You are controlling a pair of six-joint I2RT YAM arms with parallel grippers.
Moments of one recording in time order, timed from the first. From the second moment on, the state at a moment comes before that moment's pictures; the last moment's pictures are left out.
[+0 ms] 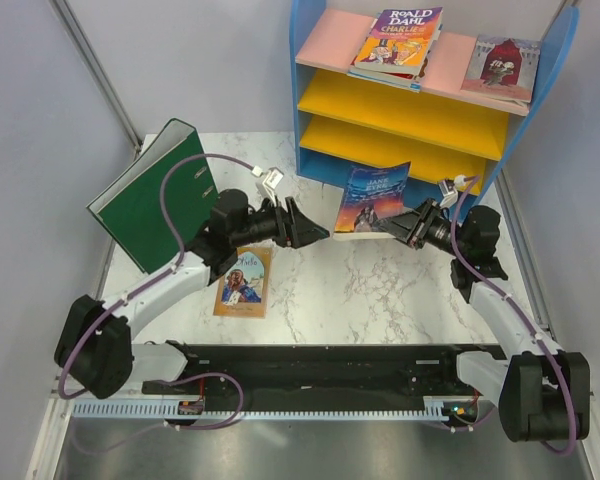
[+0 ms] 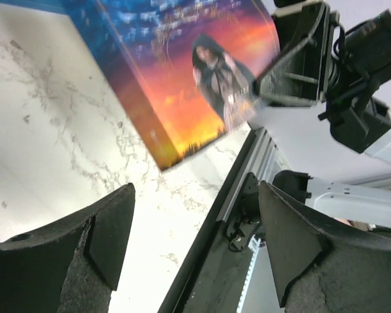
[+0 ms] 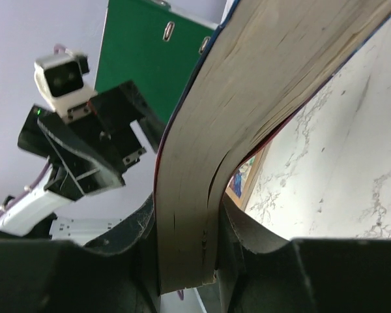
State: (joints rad) left arm -0.57 1.31 0.85 0.28 0.57 -0.69; right arm 0.03 1.04 0.54 0.41 -0.90 1.05
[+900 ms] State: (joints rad) left arm -0.57 1.08 0.47 0.18 0.47 -0.65; right arm 0.03 1.11 0.73 0.42 -0.89 1.06
